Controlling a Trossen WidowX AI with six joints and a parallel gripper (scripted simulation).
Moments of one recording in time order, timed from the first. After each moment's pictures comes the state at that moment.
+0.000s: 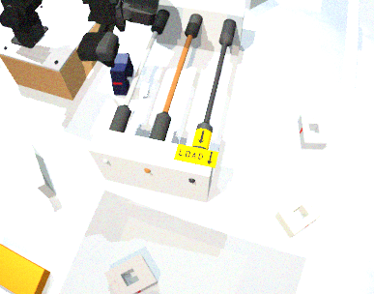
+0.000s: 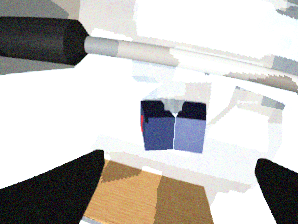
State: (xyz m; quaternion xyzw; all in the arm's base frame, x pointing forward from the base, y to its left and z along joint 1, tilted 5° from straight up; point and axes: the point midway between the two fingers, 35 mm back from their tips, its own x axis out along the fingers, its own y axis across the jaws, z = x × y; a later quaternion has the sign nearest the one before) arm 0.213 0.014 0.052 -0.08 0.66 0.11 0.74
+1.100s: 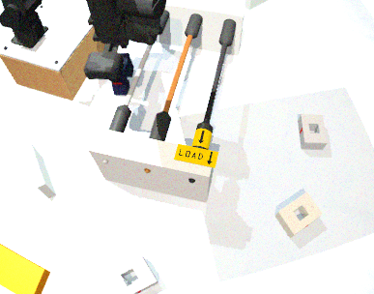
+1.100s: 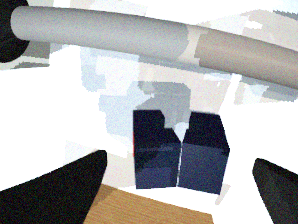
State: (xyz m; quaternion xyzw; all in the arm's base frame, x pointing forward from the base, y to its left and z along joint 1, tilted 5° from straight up) arm 0.216 0.017 0.003 -0.08 0.66 0.11 0.73
